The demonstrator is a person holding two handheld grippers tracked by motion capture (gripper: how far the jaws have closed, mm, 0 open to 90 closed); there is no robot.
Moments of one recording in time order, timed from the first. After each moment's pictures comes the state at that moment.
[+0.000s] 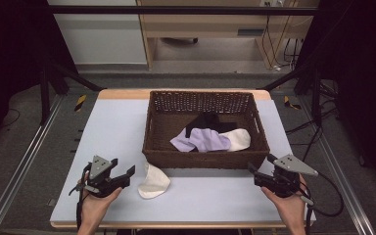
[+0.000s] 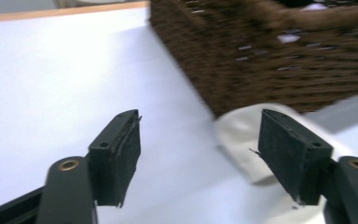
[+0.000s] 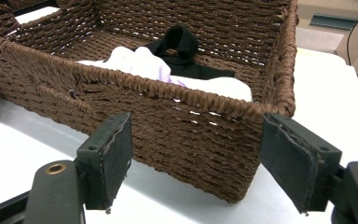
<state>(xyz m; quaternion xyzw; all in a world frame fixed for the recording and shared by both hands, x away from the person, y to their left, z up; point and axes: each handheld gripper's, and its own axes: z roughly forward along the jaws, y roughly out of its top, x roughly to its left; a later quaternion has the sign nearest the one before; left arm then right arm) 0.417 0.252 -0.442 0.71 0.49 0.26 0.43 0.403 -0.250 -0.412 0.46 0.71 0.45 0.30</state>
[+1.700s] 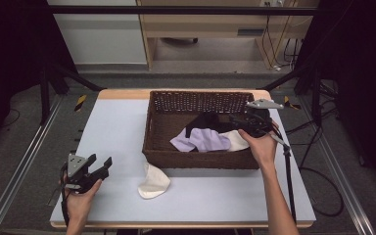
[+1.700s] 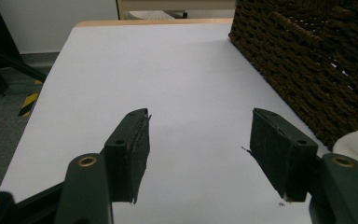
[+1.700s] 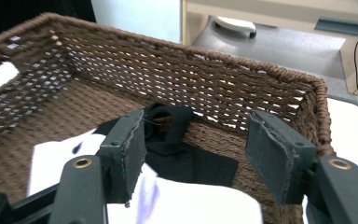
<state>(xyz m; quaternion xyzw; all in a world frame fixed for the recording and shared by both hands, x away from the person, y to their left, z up) 0.429 0.302 -0.458 0.65 0.53 0.32 0.44 0.546 -0.201 -0.358 0.48 0.72 0.42 0.29</state>
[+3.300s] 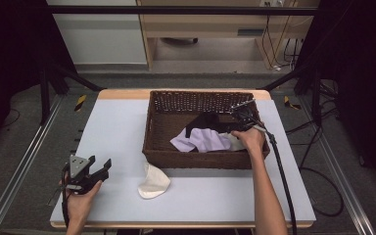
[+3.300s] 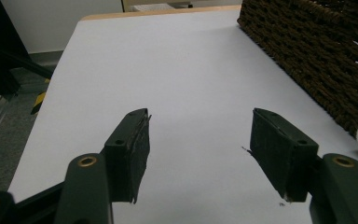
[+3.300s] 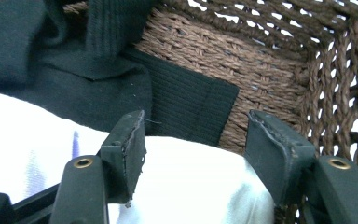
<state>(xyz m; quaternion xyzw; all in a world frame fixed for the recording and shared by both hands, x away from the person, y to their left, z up) 0.430 0.304 -0.464 0.67 0.52 0.33 0.41 0.618 -0.193 -0.431 0.54 0.79 0.23 0.19</state>
